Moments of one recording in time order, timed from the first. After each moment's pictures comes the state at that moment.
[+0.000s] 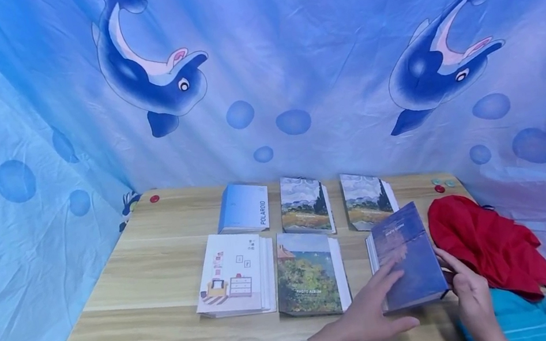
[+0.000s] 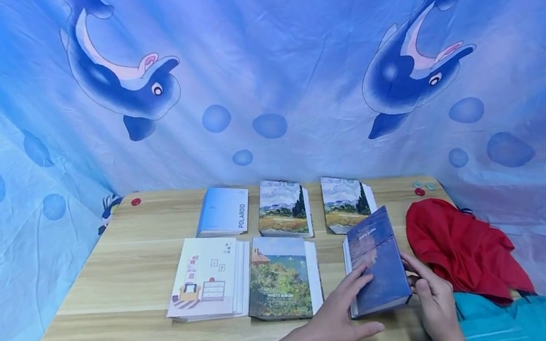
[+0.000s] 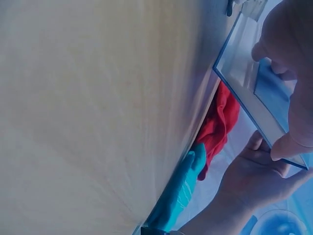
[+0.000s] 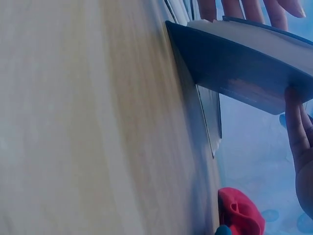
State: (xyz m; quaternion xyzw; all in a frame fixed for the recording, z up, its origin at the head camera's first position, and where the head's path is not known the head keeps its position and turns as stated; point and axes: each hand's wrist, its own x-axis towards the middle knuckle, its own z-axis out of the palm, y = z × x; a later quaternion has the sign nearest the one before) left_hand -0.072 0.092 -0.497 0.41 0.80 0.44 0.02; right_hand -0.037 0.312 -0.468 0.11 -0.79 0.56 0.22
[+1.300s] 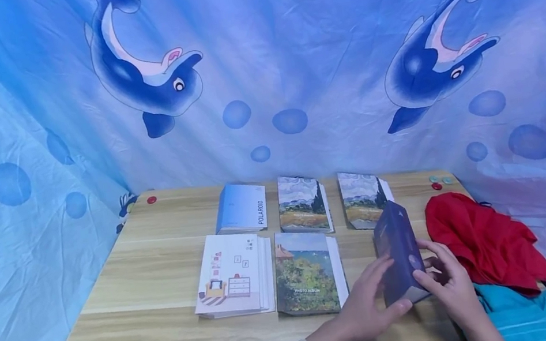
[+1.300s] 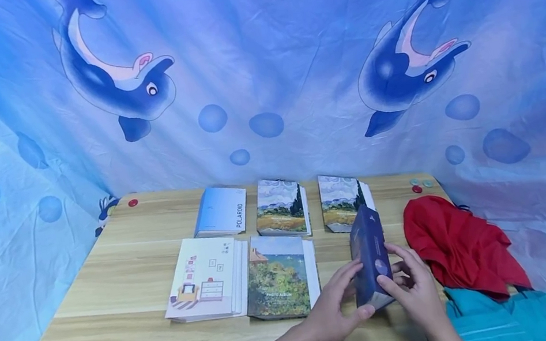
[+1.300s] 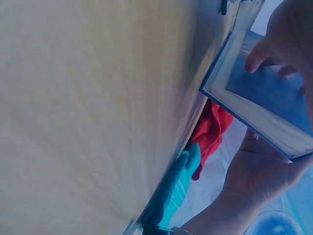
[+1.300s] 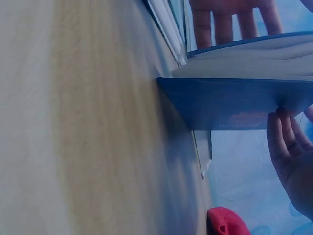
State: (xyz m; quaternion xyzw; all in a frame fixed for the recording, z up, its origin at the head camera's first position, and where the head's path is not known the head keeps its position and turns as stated) left_hand -0.073 0.091 -0.494 0.35 0.74 0.57 0.05; right_hand -0.049 0.291 -0.456 0.06 -0.82 0.55 0.17
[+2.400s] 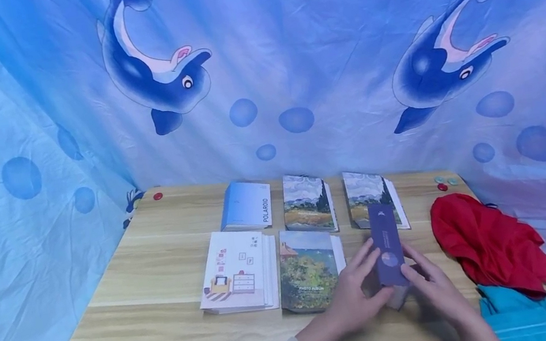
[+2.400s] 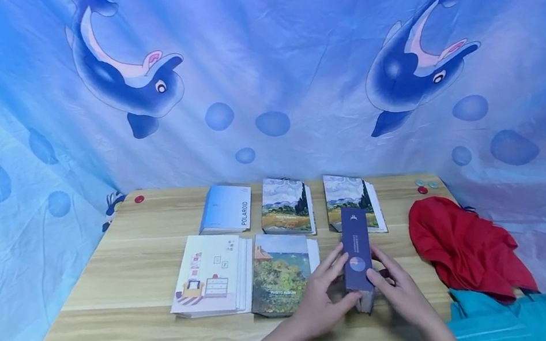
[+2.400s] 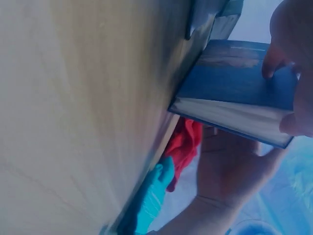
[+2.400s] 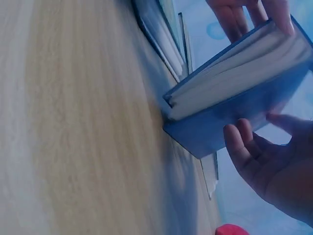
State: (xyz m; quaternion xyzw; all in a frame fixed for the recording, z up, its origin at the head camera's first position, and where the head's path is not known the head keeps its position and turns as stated) left_hand -0.080 0.066 -0.478 0.34 0.78 0.51 -0.09; right_hand -0.061 0.277 -0.456 0.05 -0.83 0.55 -0.02
